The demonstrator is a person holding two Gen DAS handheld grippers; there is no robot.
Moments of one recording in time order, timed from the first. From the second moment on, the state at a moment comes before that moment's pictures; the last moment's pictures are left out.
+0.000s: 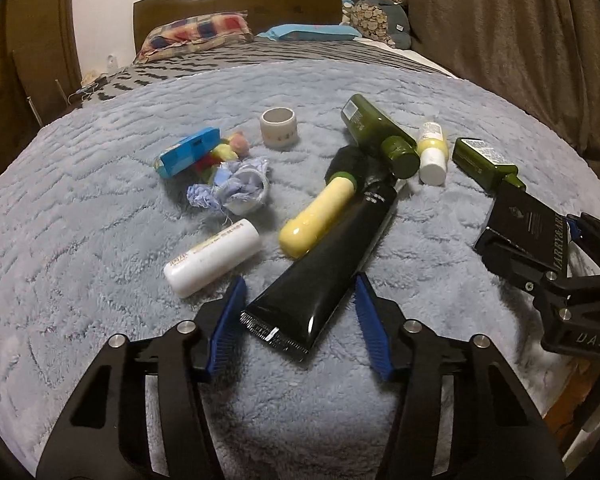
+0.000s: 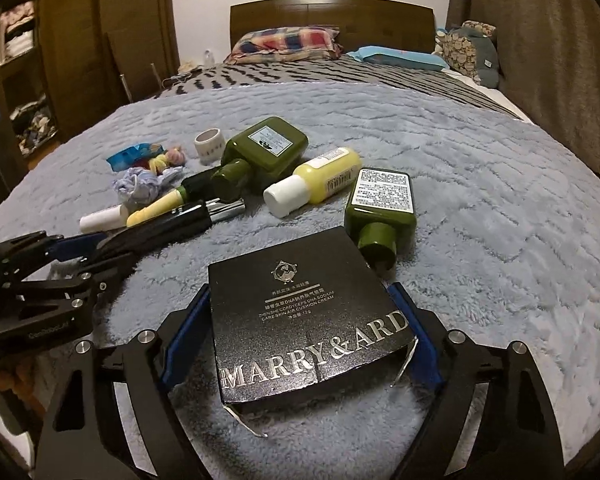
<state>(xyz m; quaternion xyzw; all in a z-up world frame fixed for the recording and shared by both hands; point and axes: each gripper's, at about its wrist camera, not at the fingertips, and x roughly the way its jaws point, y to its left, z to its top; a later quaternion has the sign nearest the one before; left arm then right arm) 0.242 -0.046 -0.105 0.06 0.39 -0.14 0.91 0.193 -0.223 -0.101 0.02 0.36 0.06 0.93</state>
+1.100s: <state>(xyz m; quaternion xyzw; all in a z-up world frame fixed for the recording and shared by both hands) 0.262 -0.088 -0.104 0.08 0.40 -0.19 0.89 0.164 -0.235 -0.100 0.06 0.36 0.04 0.93</state>
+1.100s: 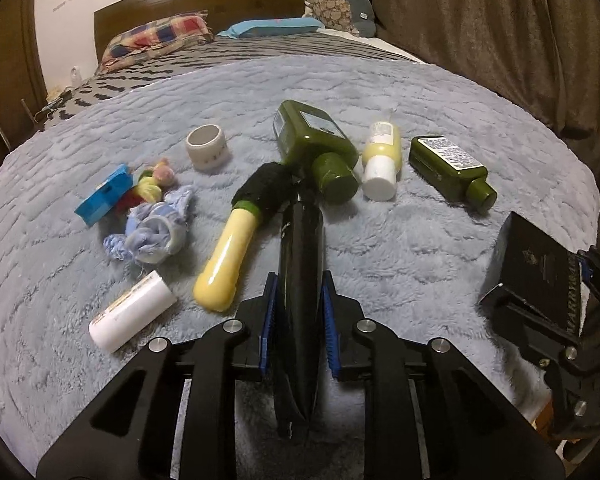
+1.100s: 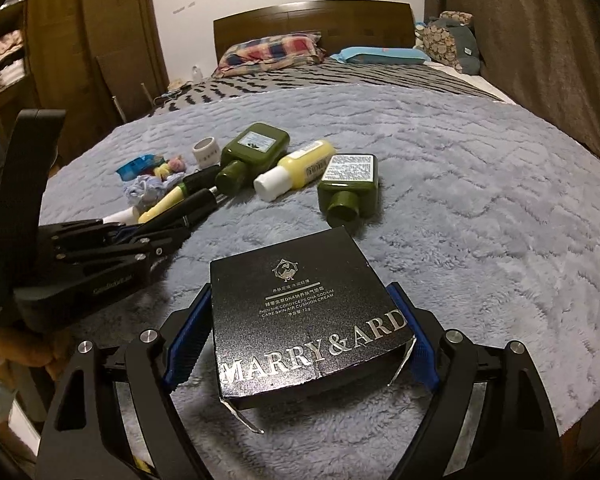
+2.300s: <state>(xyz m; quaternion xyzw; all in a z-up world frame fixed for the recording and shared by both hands) -0.002 0.005 -0.089 0.04 0.37 -0.17 0.91 -0.012 -0.178 -0.083 0.05 0.32 0.12 0.94</state>
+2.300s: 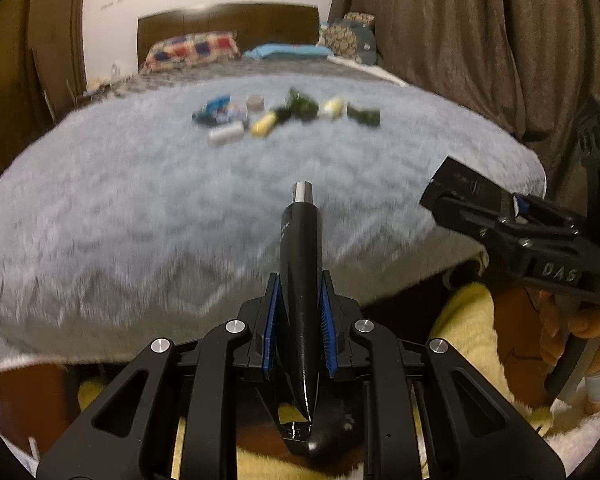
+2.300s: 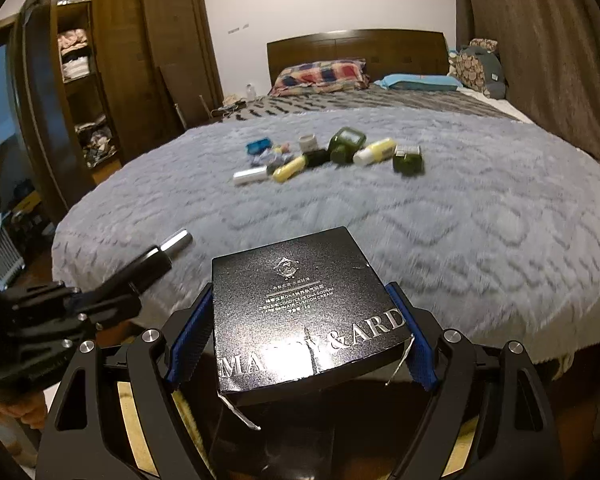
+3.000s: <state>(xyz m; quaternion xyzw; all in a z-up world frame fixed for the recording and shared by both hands) 0.019 0.002 -0.255 0.03 0.56 -0.19 0.81 0.003 -0.154 -0.242 0.08 0.53 0.11 0.84</state>
